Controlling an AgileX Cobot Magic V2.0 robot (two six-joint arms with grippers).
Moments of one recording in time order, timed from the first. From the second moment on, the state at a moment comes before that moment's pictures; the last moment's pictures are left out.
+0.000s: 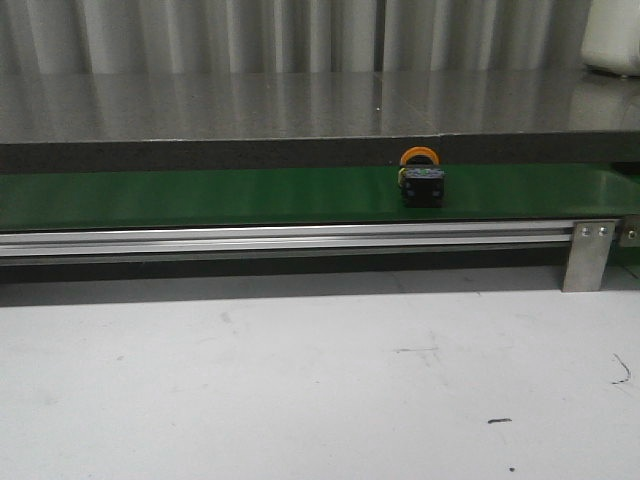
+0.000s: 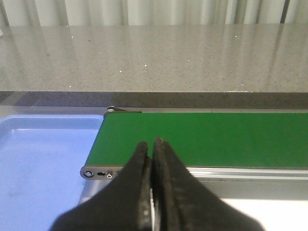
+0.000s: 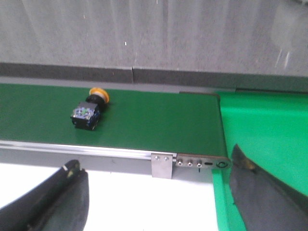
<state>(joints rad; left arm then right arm) 0.14 0.23 -0.35 -0.14 0.37 0.17 0.11 0.59 -0.56 0.06 0.37 -0.01</state>
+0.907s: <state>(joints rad) 0.14 0.23 -0.35 -0.14 0.37 0.17 0.11 1.67 -1.27 0.26 0.50 0.02</state>
